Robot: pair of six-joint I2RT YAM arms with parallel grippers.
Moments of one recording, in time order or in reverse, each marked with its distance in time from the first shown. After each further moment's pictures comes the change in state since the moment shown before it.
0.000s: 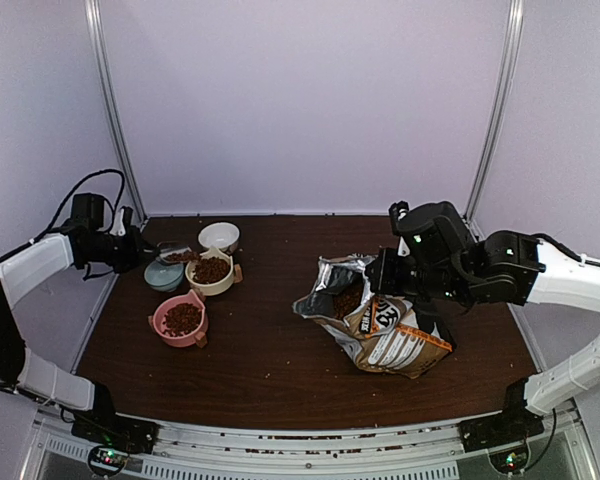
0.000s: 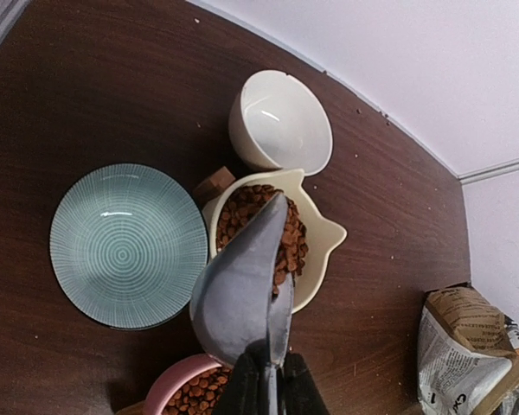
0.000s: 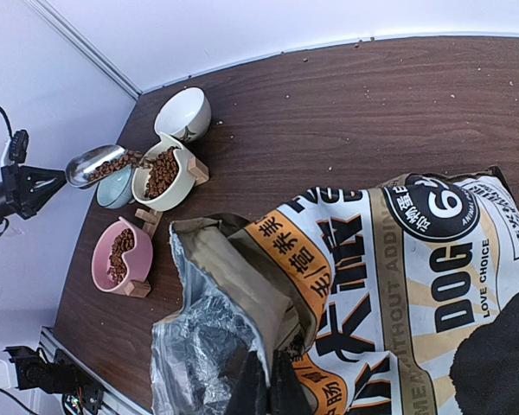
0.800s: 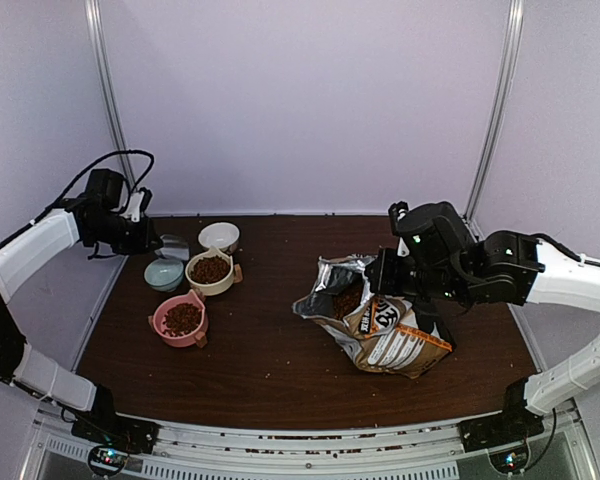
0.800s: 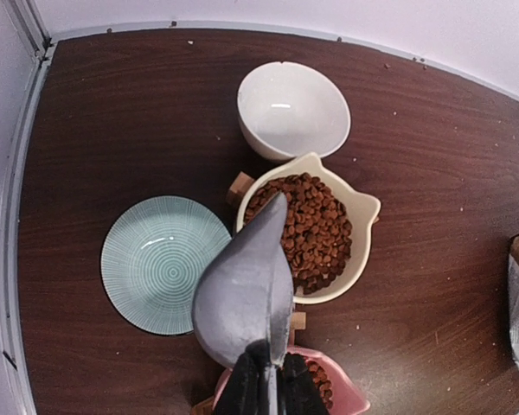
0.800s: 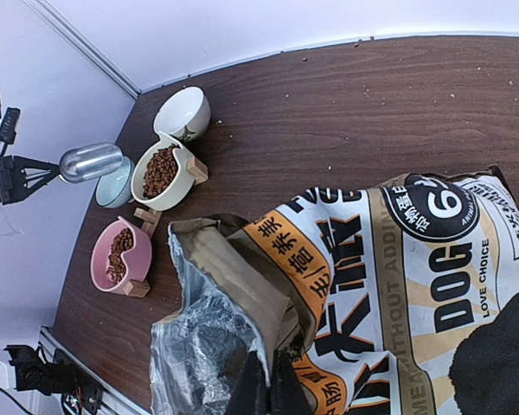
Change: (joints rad) left arm -0.163 0.044 0.225 -0.251 -0.289 0.291; right arm 0.000 0.003 0.000 -0.001 0.000 0.000
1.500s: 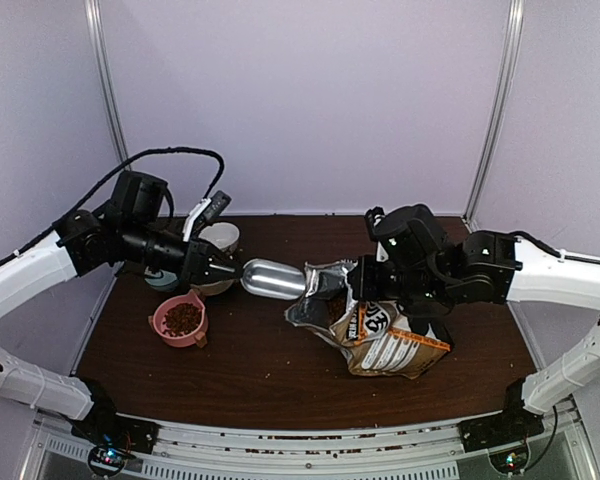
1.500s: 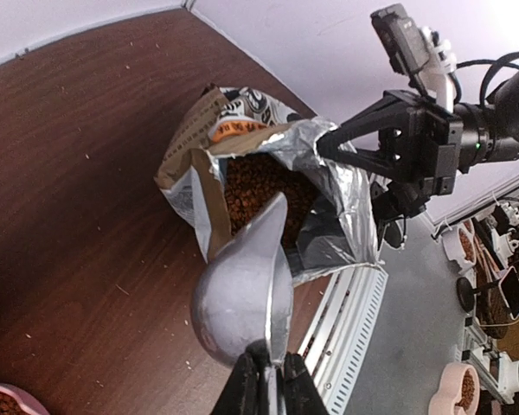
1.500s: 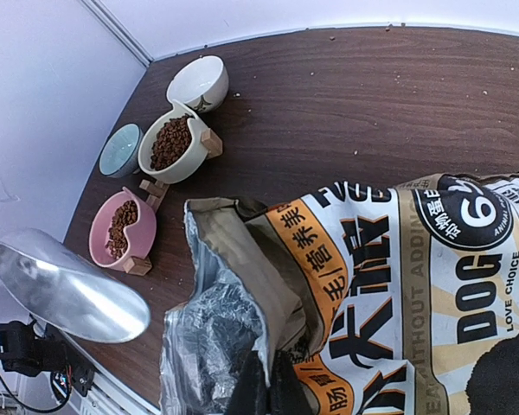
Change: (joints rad) left arm -0.567 -0.183 -0.030 0.082 0.386 -0.093; right arm 0.012 0.090 0.039 0.025 -0.055 -0.054
